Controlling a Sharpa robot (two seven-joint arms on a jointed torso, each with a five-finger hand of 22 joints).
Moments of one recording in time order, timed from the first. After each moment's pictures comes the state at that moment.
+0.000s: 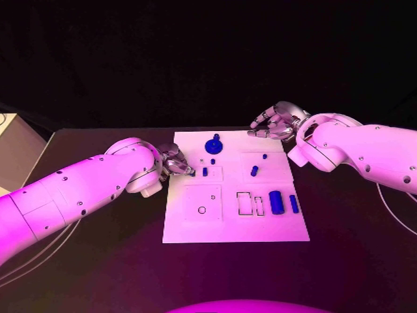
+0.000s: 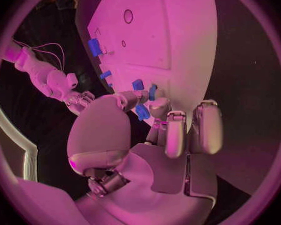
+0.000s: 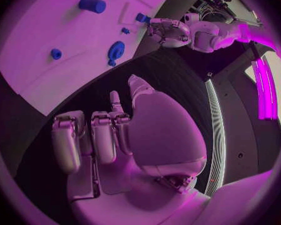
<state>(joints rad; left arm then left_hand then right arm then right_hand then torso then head) 1.12 -0.58 0.15 1.28 -1.11 0.04 -0.49 1.09 -0.19 0.80 0.14 0.34 0.81 0.08 0.80 0.82 1.26 -0.01 1.18 0.95 1.47 -0.06 1.57 1.31 0.06 1.41 0.05 1.43 1.31 1.36 -0.79 -0.13 1.35 -0.85 -0.36 -0.11 1.40 -0.14 0.13 0.28 0.28 0.89 0.17 0.19 0.35 1.47 0.08 1.56 1.31 1.47 0.00 1.54 1.31 0.01 1.47 0.10 1.57 1.31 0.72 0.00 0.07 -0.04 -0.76</state>
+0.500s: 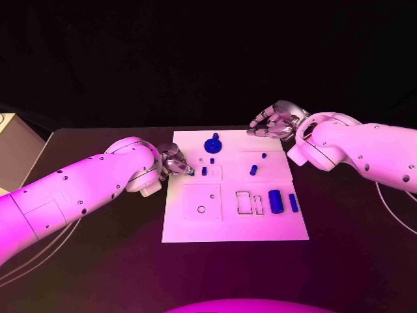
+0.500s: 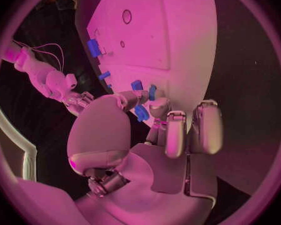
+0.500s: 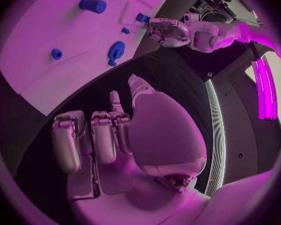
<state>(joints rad) 1.12 -0.58 0.15 1.27 -1.11 0.05 -0.49 1.09 -0.19 0.80 0.14 0.34 0.81 0.08 0.79 0.82 1.26 -0.01 1.18 0.95 1.47 -0.06 1.57 1.31 0.06 1.41 0.05 1.43 1.31 1.36 -0.79 -0.13 1.35 -0.85 -0.36 -0.11 1.39 -0.14 0.13 0.28 0.28 0.89 0.17 0.19 0.35 1.47 0.08 1.56 1.31 1.47 0.00 1.54 1.31 0.01 1.47 0.10 1.57 1.31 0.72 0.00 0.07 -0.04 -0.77</state>
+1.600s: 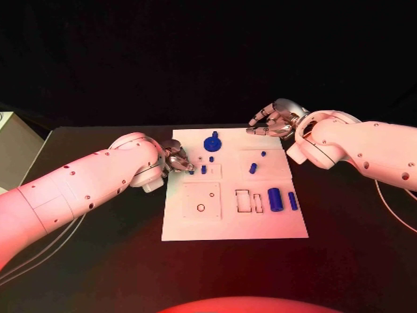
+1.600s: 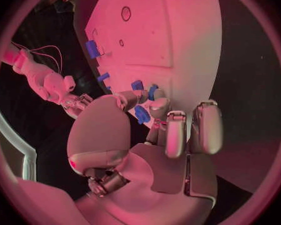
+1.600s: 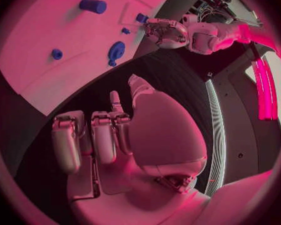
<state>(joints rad) 1.13 -0.53 0.15 1.22 -1.13 0.09 -0.49 1.08 -0.18 0.80 0.14 0.33 0.82 0.07 0.80 0.81 1.27 -0.01 1.18 0.96 1.47 -0.06 1.57 1.31 0.06 1.41 0.05 1.43 1.31 1.36 -0.79 -0.13 1.35 -0.85 -0.36 -0.11 1.39 -0.14 0.13 0.28 0.28 0.89 0.17 0.19 0.35 1.47 0.08 1.56 1.31 1.47 0.00 1.54 1.31 0.01 1.47 0.10 1.57 1.31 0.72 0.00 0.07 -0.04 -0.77</state>
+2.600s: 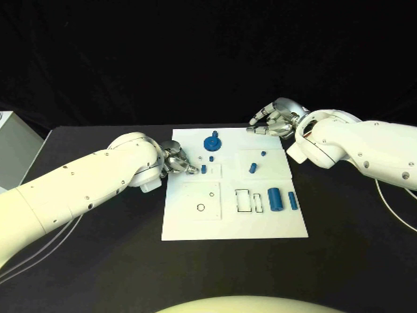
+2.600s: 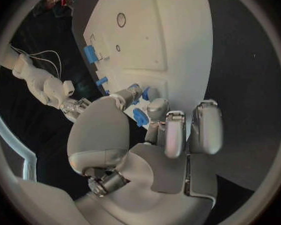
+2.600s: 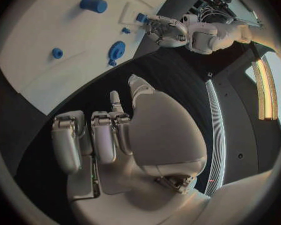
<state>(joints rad) 1.13 -0.54 0.15 1.22 -1.16 0.12 -0.49 1.04 -0.22 0.56 0.15 0.30 0.85 0.04 0.79 0.74 1.29 -0.02 1.19 0.96 1.47 -0.07 1.57 1.31 0.06 1.42 0.04 1.43 1.31 1.36 -0.79 -0.13 1.35 -0.85 -0.36 -0.11 1.39 -0.14 0.14 0.29 0.28 0.89 0.17 0.19 0.35 1.47 0.08 1.56 1.31 1.47 0.00 1.54 1.31 0.01 1.47 0.10 1.57 1.31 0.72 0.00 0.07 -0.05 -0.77</state>
